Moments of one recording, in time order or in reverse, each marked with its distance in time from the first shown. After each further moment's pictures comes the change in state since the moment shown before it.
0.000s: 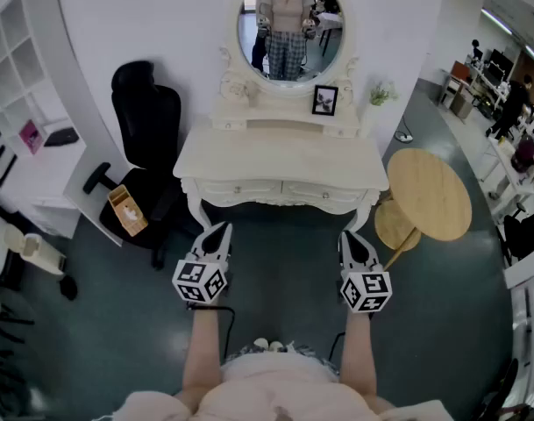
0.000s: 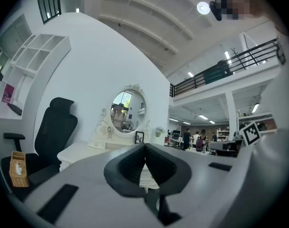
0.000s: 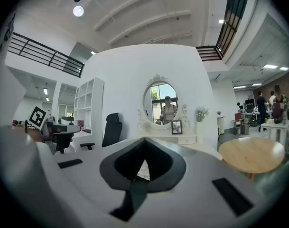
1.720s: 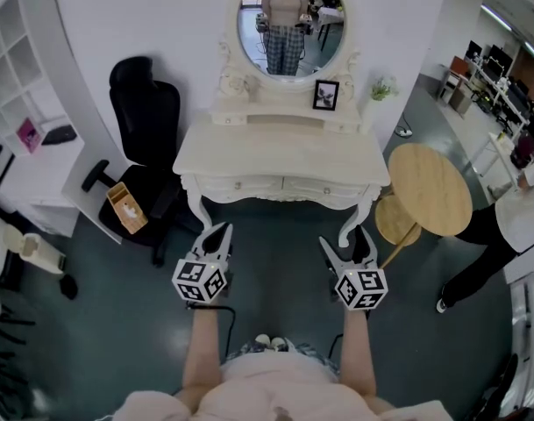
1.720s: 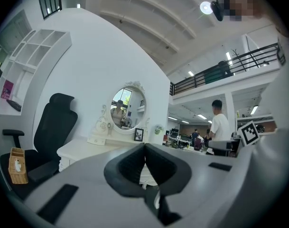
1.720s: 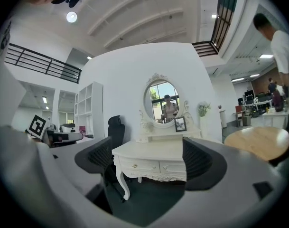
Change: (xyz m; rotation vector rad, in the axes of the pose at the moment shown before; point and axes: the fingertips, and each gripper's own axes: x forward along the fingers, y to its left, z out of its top) left arm -0.002 0.010 -0.012 -0.021 0.027 -0.020; right arm 0.013 0.022 -0.008 0.081 -0.018 0.019
